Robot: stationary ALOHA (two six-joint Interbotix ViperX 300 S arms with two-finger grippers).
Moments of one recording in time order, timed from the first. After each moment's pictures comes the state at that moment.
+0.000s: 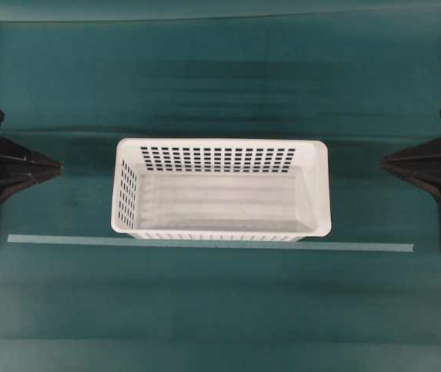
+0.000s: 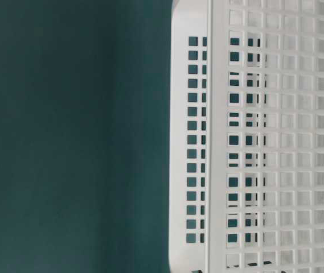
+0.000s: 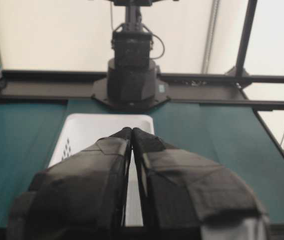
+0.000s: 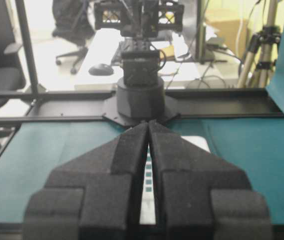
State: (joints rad) left arm 0.00 -0.99 1.17 0.00 -0.29 0.00; right arm 0.00 -0.99 1.17 0.00 -0.29 0.00
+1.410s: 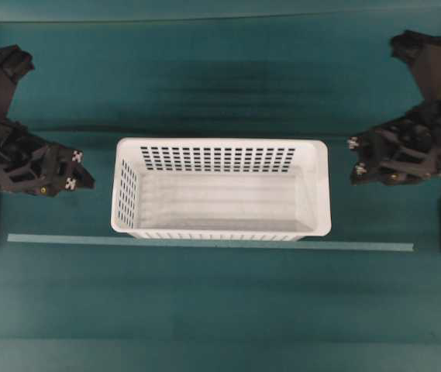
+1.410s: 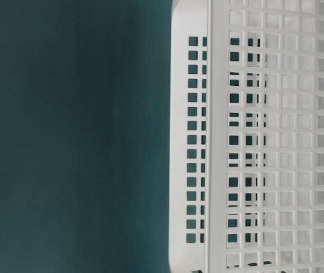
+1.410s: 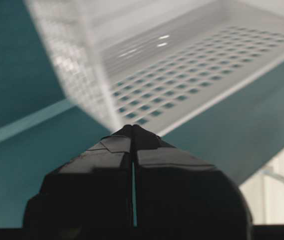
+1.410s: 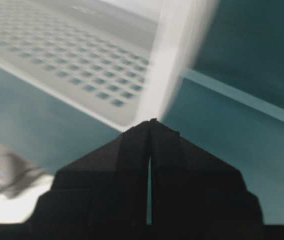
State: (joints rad) left arm 0.08 -0.61 0.78 0.02 0.70 -1.29; right arm -0.23 -0.50 0.67 0.23 0.97 1.02
